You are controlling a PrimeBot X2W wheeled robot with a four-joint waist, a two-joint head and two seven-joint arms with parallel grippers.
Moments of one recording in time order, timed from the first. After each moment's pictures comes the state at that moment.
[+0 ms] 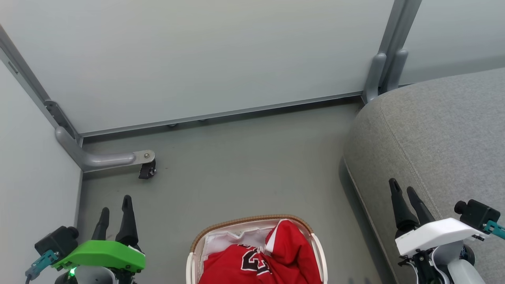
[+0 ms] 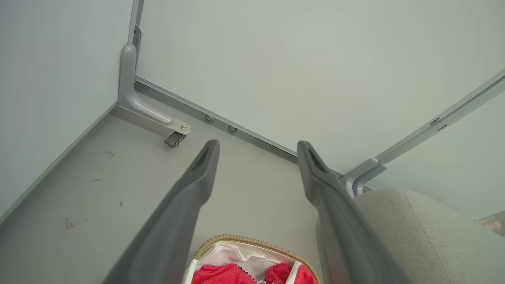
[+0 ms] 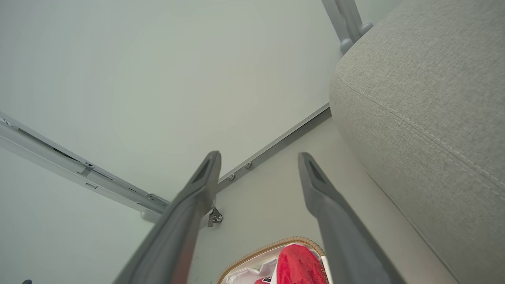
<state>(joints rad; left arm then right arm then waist) -0.09 0.08 0.00 0.37 -0.71 -0.11 -0.10 -0.10 -0.09 0.02 0.28 0.81 0.13 -0.10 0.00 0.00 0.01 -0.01</state>
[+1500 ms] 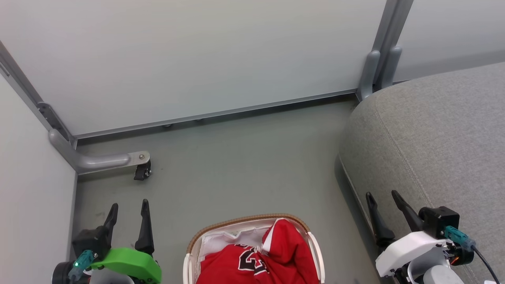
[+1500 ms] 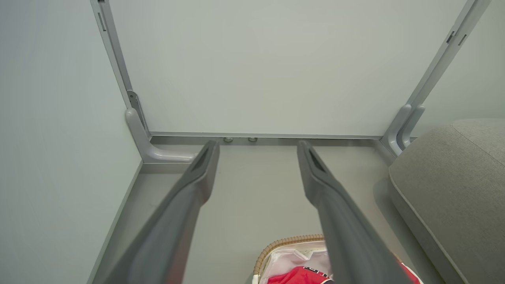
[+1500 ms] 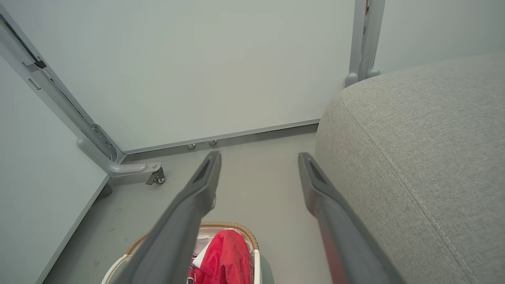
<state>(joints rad) -0.07 0.07 -0.04 0.38 -0.26 -0.10 -0.21 -0.10 -0.08 0.08 0.35 0.31 0.13 -0.21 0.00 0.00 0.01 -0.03</state>
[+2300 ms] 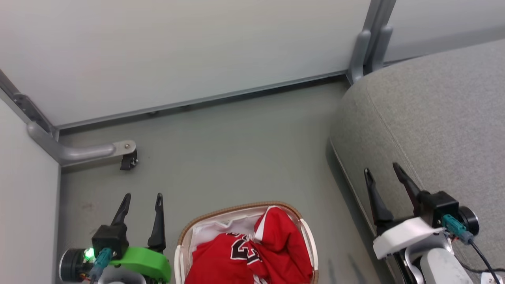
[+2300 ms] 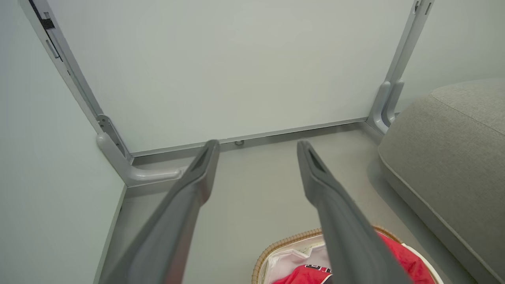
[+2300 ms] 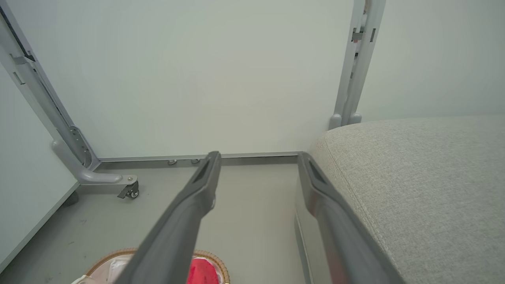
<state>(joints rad) -0.06 0.05 -0.05 0.34 -0.10 -0.13 -0.26 -0.12 -0.06 0.05 0.24 0.13 0.13 -0.26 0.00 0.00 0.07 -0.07</state>
